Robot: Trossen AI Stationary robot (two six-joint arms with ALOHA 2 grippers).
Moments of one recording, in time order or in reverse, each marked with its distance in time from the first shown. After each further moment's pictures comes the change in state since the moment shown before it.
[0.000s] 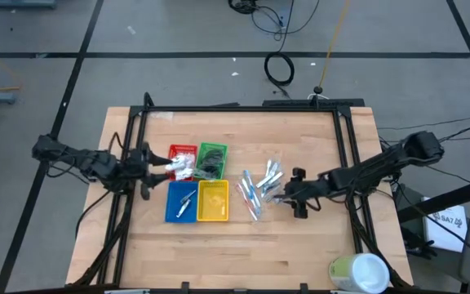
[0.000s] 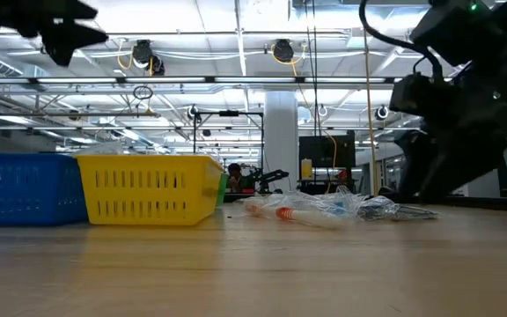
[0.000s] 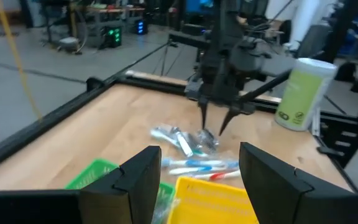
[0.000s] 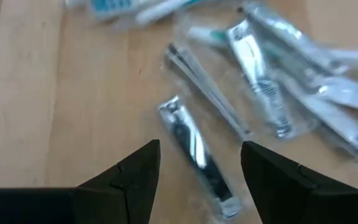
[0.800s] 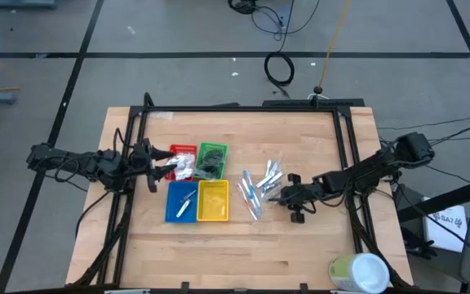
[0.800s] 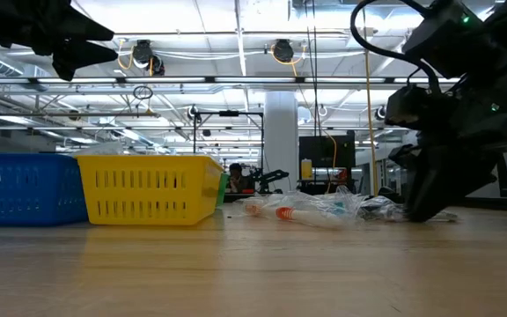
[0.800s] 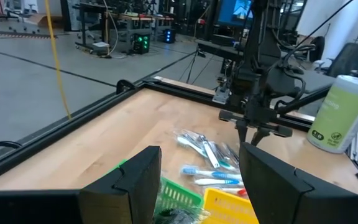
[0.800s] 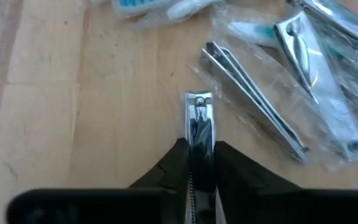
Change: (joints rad) left arm 0.150 -0.014 -0.060 0.080 0.025 -0.010; right arm 0.000 0.122 0.001 0.085 -0.049 -0.004
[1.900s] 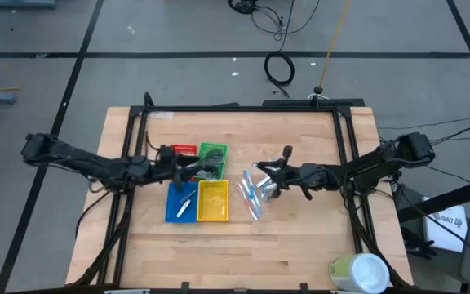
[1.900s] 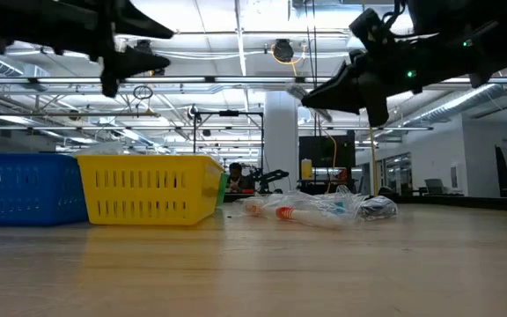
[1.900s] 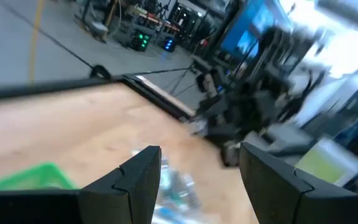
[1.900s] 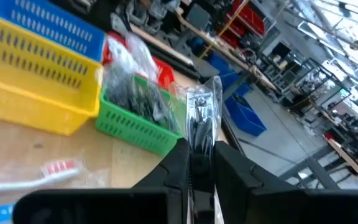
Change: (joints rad) left arm 0.054 0.605 0.002 0.691 0.035 -0.324; right arm -0.121 -0.003 -0.001 0.802 0.381 -0.743
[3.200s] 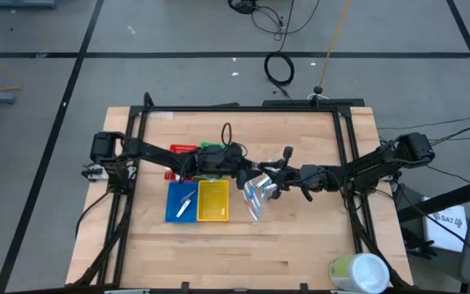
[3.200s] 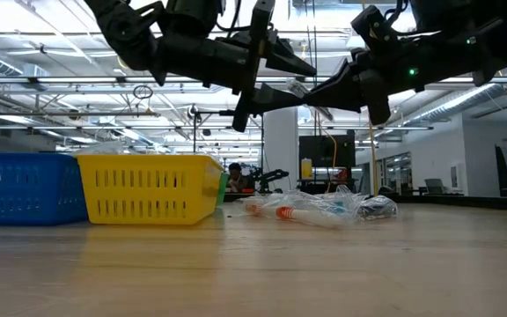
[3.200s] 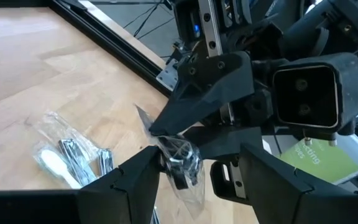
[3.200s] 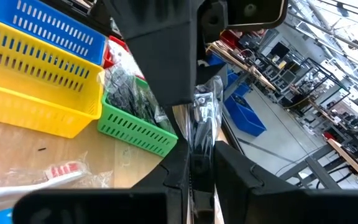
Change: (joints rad) left arm 0.210 0.864 0.616 0.092 0.461 -0.090; right arm 0.016 0.000 0.000 0.007 0.019 0.010
